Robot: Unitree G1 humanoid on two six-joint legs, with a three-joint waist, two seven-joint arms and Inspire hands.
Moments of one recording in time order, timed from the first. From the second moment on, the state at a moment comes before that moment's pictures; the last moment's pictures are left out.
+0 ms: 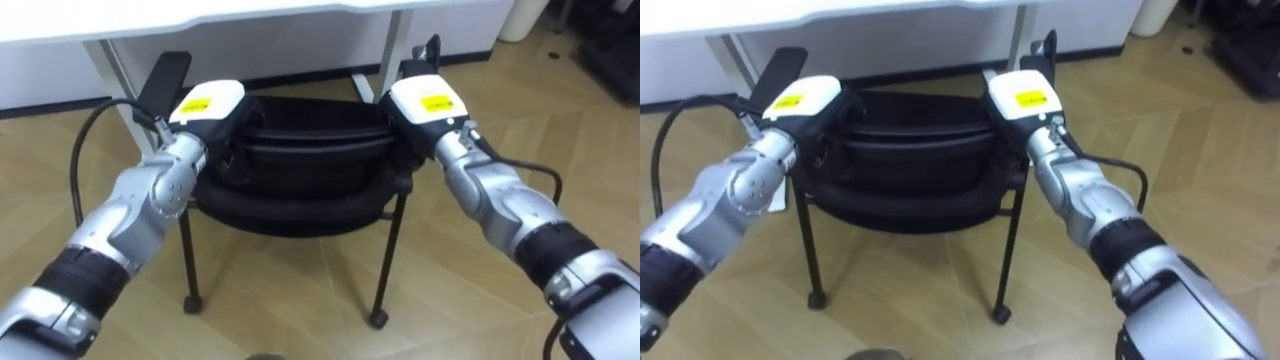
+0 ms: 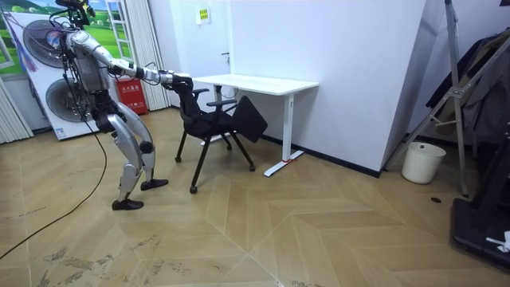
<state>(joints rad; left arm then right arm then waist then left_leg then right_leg) -0.52 0.50 -0.45 0.47 0.60 0.02 -0.05 -0.69 -0.39 0.61 0.85 -0.80 -0.05 -0.22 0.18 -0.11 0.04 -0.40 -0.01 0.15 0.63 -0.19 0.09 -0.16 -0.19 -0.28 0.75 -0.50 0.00</state>
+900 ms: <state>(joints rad) -0.62 0.51 -0.41 0.61 0.64 -0.07 -0.01 -0.77 -0.32 0.61 0.89 -0.83 0.01 -0.24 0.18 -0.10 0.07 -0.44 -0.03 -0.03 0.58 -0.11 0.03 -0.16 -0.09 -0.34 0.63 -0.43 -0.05</state>
